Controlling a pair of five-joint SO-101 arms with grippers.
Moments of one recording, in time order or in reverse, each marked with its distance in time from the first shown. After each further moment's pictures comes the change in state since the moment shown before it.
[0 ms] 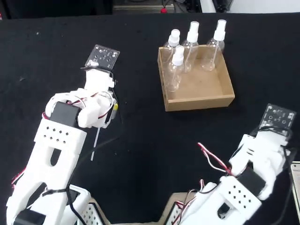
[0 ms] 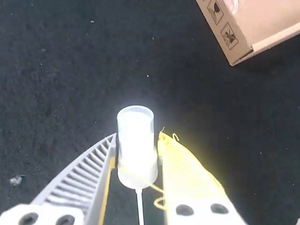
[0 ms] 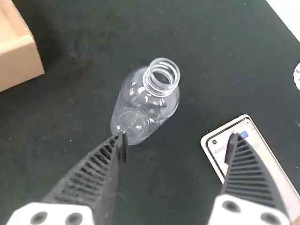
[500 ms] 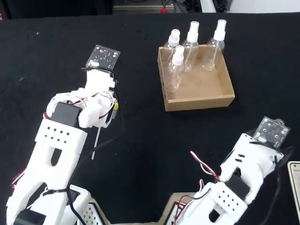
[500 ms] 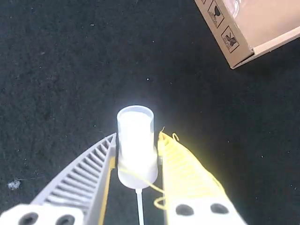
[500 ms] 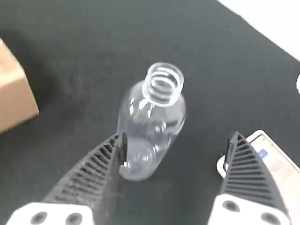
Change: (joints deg) left arm 0.1 0.0 0.7 -1.1 0.0; right arm -1.1 -9.1 19.3 -23.9 -8.4
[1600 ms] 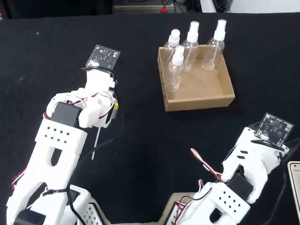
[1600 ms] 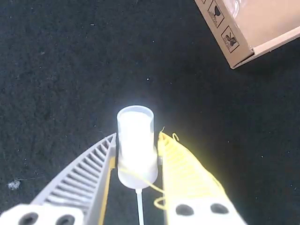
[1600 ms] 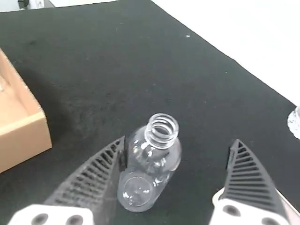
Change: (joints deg) left arm 0.0 0.0 0.0 0.0 0.0; right arm -1.7 -1.2 -8.5 6.9 -0.2
